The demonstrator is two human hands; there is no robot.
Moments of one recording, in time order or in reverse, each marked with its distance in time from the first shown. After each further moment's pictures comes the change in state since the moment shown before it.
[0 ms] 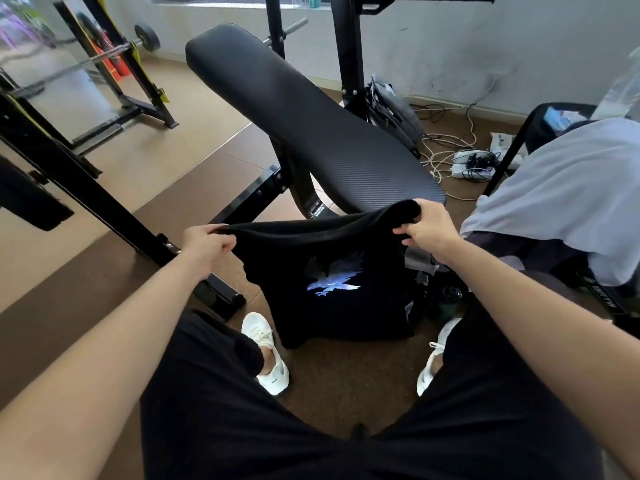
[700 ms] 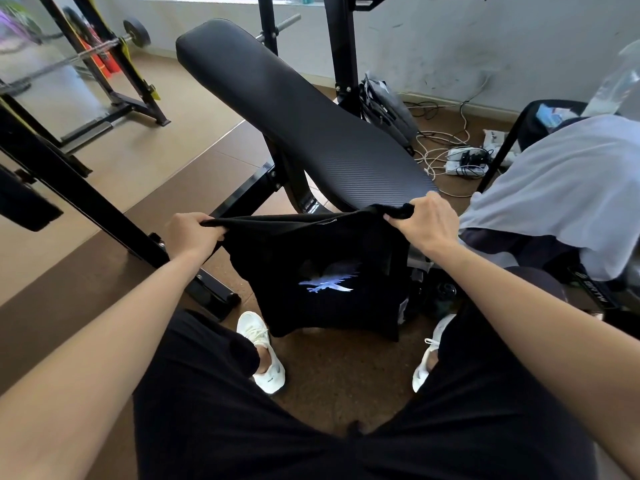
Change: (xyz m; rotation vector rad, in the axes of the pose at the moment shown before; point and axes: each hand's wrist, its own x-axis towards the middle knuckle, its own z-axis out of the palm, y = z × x) left_hand -0.025 0.023 0.003 0.595 0.284 0.331; right_hand -0.008 -0.010 0.000 -0.723 0.290 -0.208
